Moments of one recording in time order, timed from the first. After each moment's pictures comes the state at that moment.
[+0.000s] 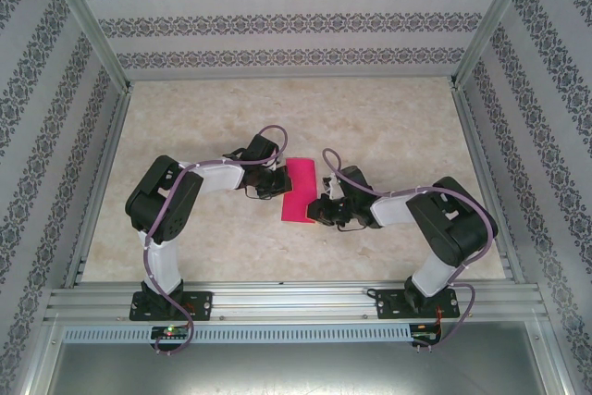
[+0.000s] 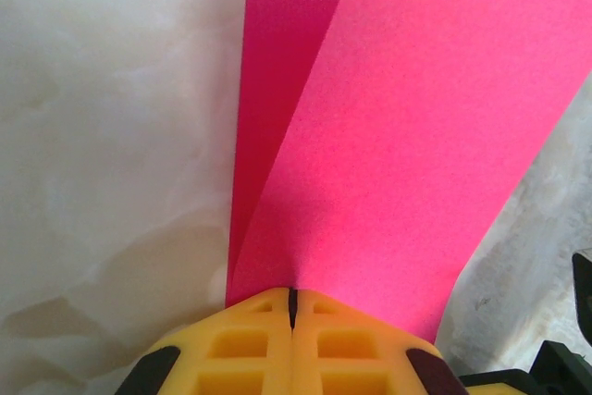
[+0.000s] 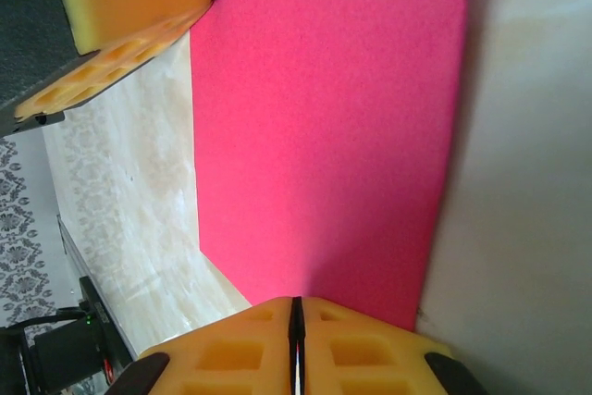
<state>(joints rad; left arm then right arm) -0.51 1.92 1.08 -0.20 0.42 -0.75 0.55 1.67 0.55 0.26 -0.62 0.86</state>
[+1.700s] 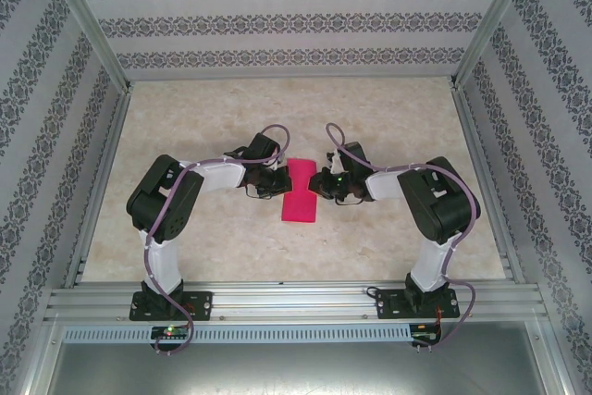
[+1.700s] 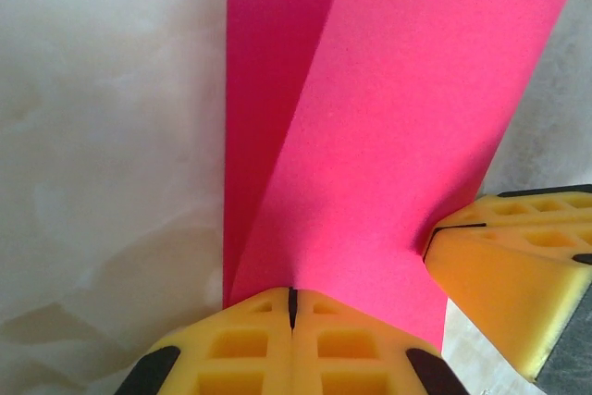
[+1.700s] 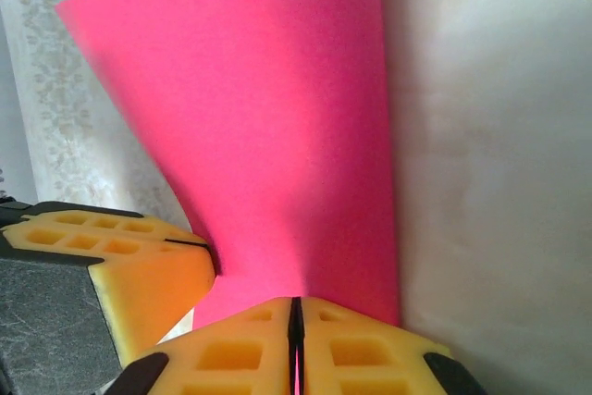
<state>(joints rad) -0.52 1.93 1.11 -0.24 0.42 -0.71 0.42 1.84 0.80 0.17 -0.59 0.81</state>
